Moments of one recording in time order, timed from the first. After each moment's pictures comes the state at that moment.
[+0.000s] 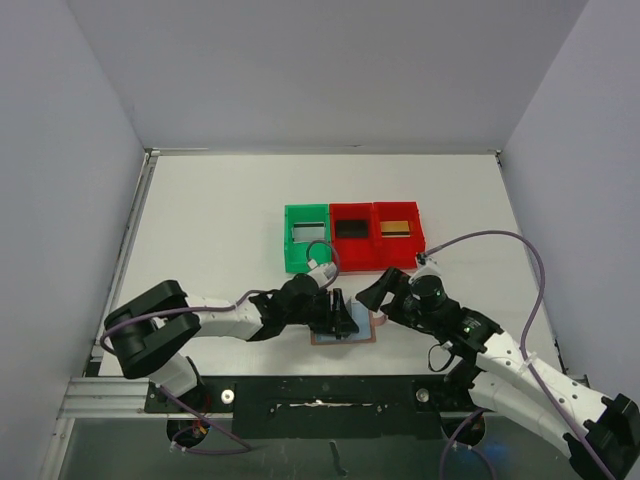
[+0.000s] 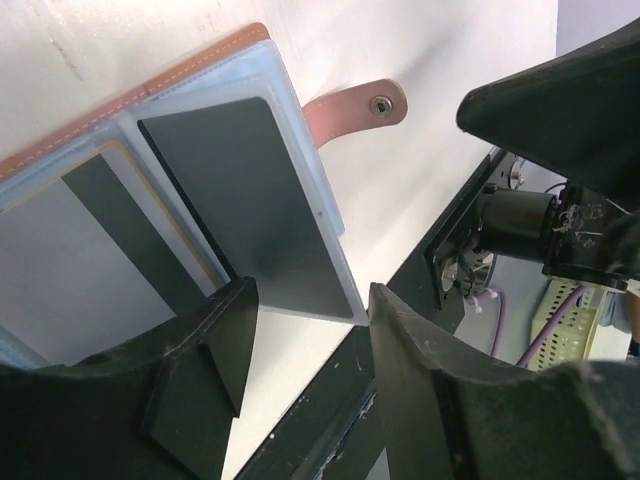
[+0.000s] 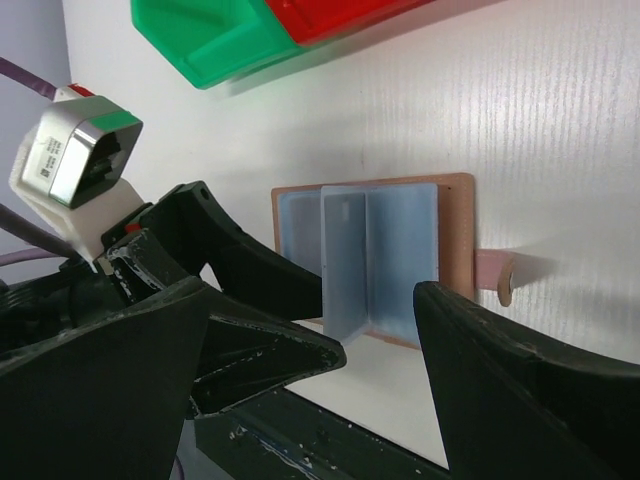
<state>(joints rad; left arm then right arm) -1.02 1.58 0.59 0.41 0.23 -0.99 0.72 0.73 0.42 -0.30 0.05 1.01</state>
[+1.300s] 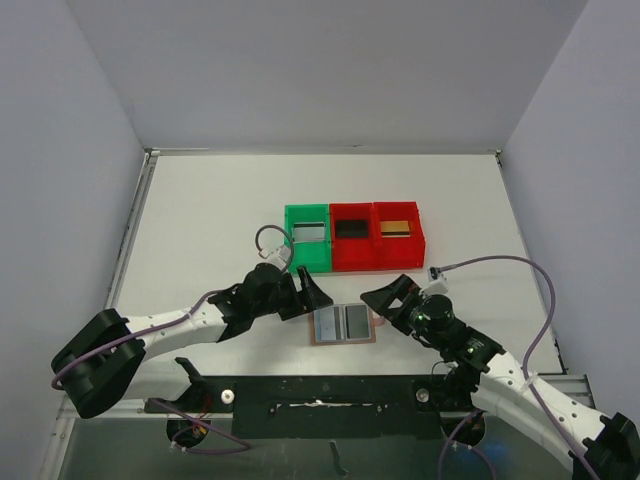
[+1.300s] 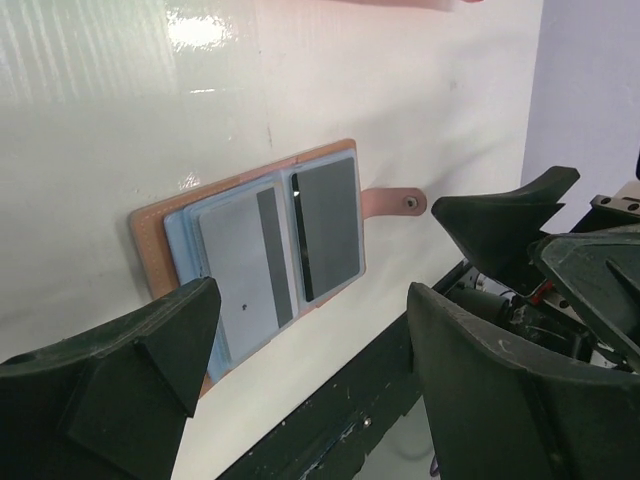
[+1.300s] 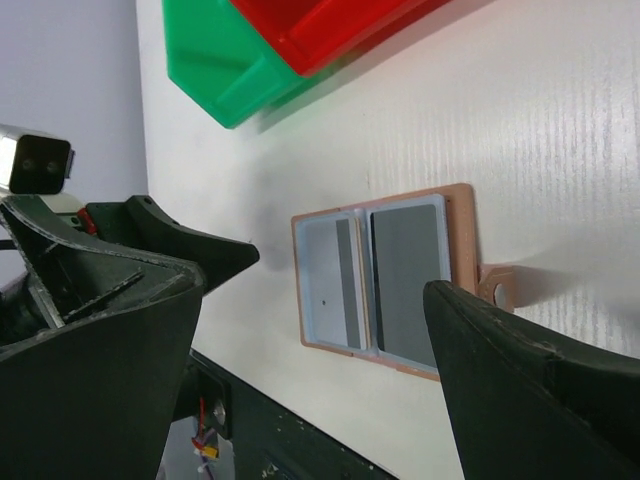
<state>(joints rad) -0.84 1.27 0.48 0.24 0.12 -1.10 0.71 0.52 0.19 -0.11 0.11 1.17</state>
